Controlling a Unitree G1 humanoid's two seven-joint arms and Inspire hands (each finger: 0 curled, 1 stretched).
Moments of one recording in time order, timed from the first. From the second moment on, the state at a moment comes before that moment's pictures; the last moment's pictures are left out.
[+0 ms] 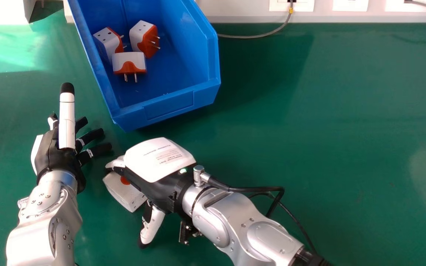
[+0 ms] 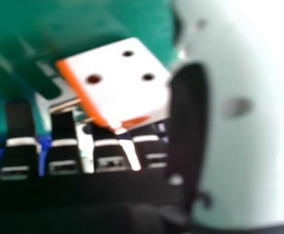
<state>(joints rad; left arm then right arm) -0.24 0.15 0.34 0.14 -0.20 0.52 0.12 -0.53 0.08 0.85 0.52 -0.91 0.12 0.10</state>
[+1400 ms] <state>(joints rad) -0.23 0.16 0.34 0.14 -0.20 0.51 0.09 -0.49 0.10 0.78 0.53 -0.79 -0.02 -0.06</state>
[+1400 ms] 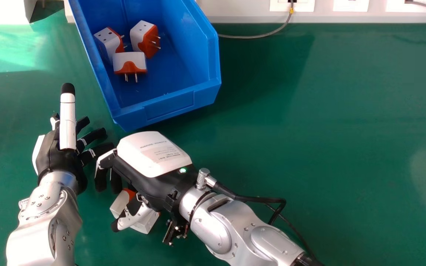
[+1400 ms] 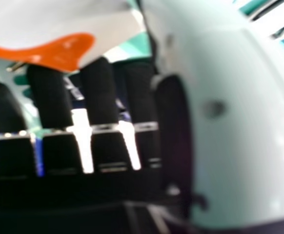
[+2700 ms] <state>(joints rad) -0.24 0.15 0.34 0.13 -0.20 0.53 0.10 -0.51 0.04 0.88 0.22 -0.92 0.29 0.50</state>
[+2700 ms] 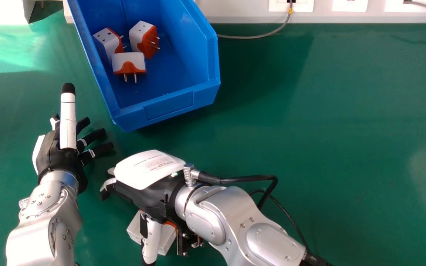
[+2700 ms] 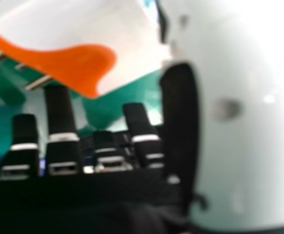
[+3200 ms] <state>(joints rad) -0.24 0.16 0.34 0.15 -0.20 0.51 0.09 -0.53 -0.06 0.87 0.02 -0.91 0.25 0.69</state>
